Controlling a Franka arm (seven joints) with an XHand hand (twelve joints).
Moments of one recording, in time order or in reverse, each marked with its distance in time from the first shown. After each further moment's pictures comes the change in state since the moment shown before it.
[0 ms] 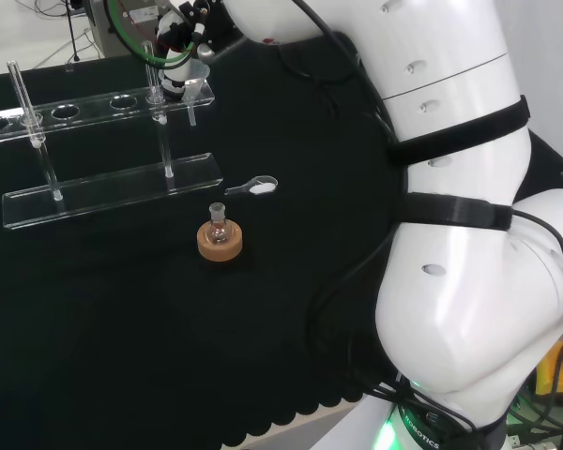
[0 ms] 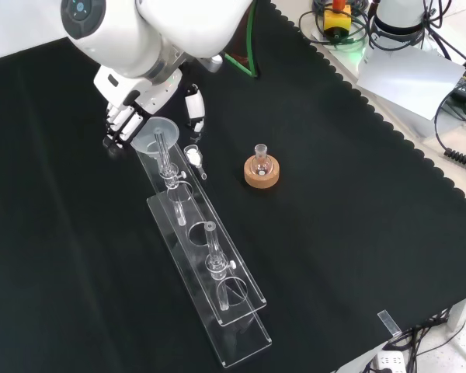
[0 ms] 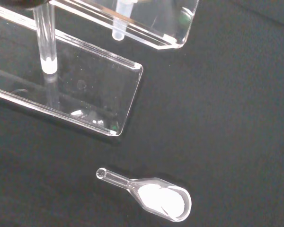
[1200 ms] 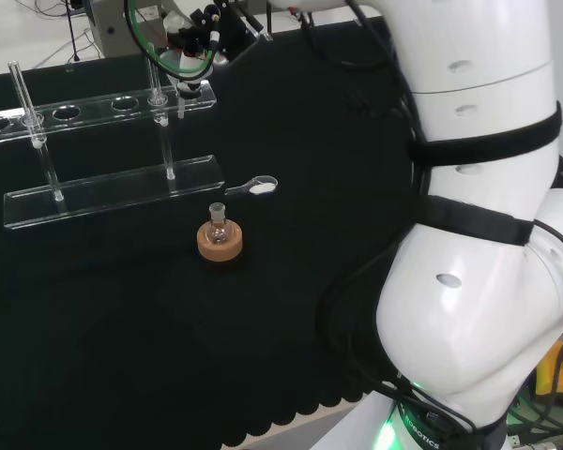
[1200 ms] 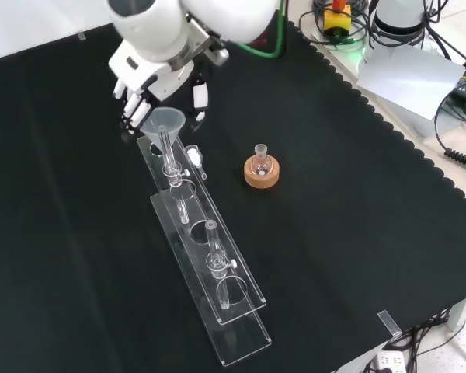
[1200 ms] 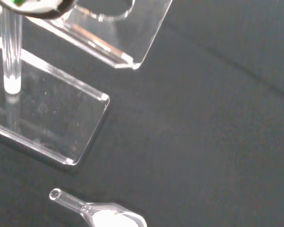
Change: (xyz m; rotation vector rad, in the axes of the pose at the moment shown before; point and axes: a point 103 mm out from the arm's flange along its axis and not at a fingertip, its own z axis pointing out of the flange) arm -0.010 -0.022 0.001 -0.172 -0.121 0.028
